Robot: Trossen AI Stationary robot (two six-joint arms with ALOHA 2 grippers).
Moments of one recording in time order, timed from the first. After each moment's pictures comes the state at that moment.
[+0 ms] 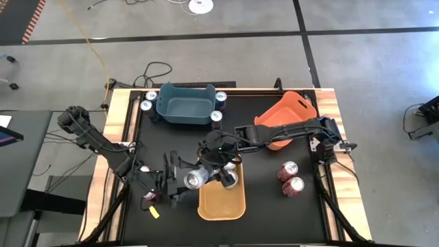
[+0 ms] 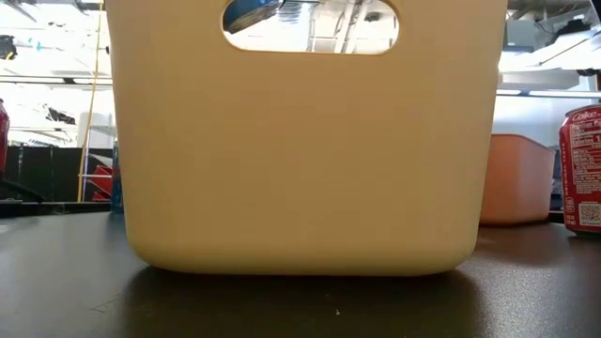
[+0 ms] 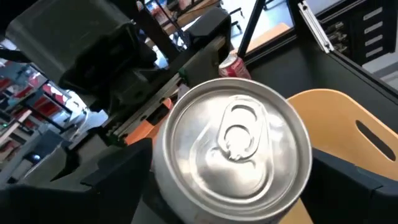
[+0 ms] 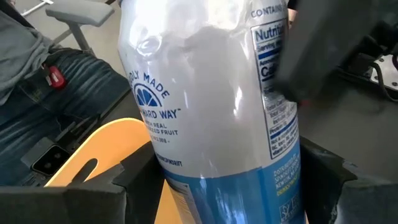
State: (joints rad) left arm -0.66 1.24 0.95 0.00 -0.78 0.32; right arm 0.12 1.92 1.80 -0.54 -0.34 -0.25
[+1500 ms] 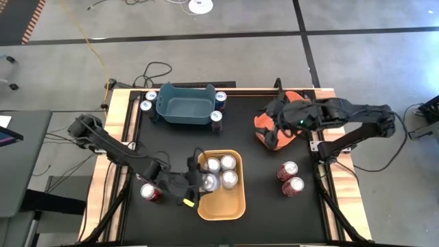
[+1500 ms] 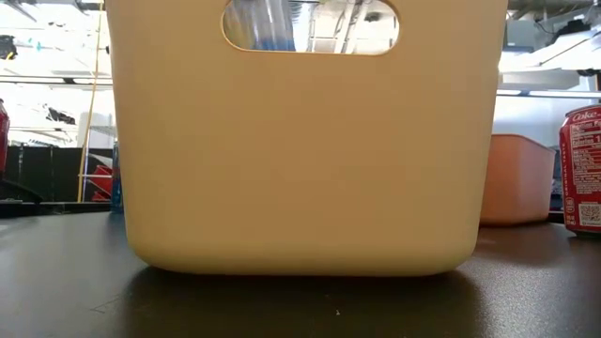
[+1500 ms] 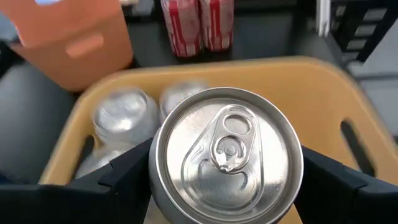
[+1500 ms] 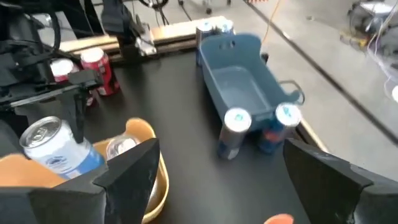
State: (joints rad) left arm -0.51 1.48 1.02 -0.10 -0.52 -0.21; right arm 0.11 1.26 1.57 -0.92 0.41 0.25
